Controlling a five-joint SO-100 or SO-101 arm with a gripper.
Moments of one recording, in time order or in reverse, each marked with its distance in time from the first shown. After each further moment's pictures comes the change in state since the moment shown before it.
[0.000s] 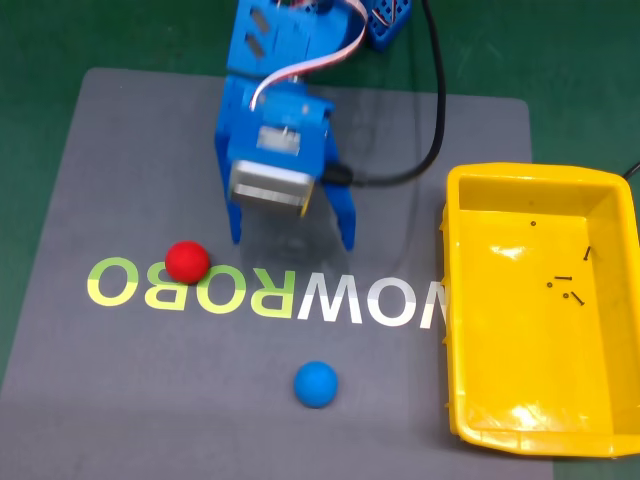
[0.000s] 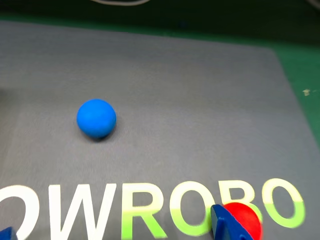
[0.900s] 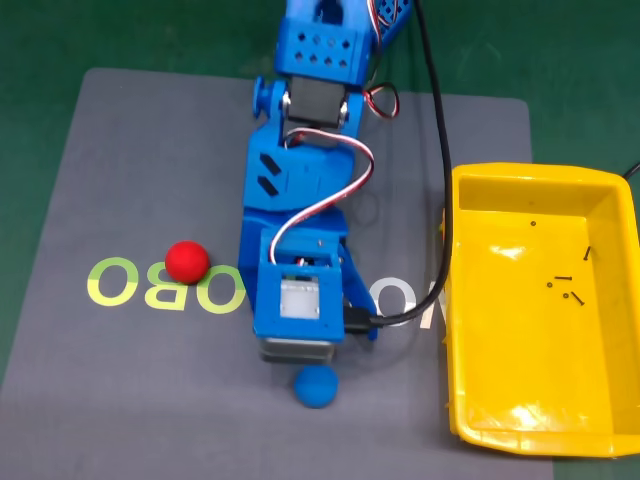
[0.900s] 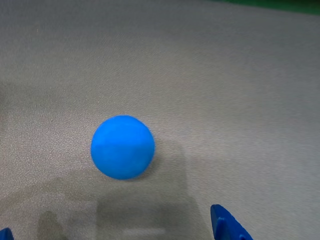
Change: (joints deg) arm -6.0 -37.0 -28.9 0.0 2.4
